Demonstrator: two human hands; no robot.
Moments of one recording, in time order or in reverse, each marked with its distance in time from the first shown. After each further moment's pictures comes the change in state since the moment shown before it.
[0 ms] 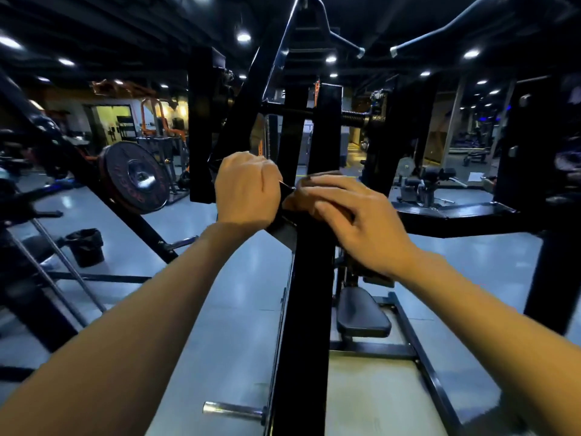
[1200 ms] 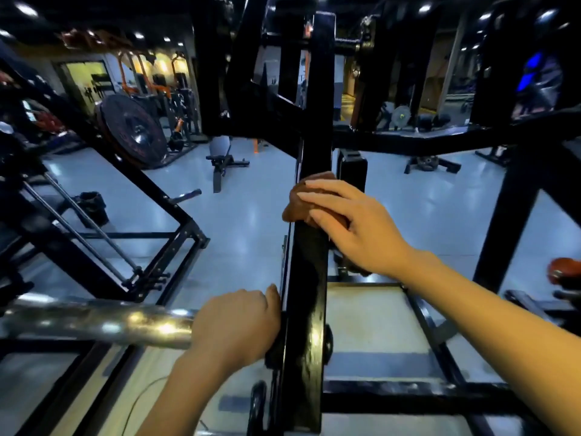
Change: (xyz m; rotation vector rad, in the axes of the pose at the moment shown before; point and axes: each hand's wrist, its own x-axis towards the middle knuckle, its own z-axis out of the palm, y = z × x) left_hand -0.255 0.085 -0.190 0.425 -1.231 -0.035; right_hand -0.142 -0.106 0.006 0.045 -0.163 0.130
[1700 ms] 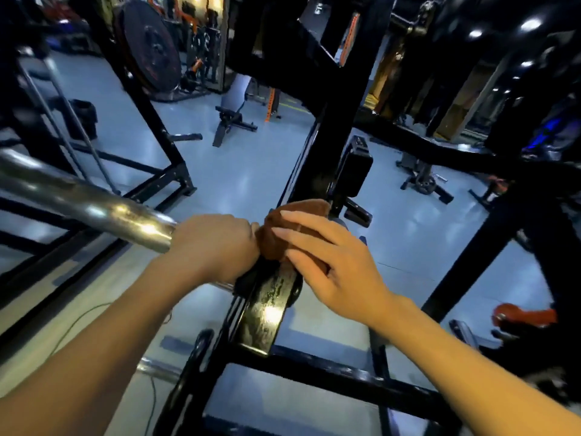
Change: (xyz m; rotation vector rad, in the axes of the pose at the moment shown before) left_hand -0.007 0.003 -0.003 -0.224 0.027 -0.193; right_hand -0.086 -0.039 0.022 0.007 -0.147 -0.277
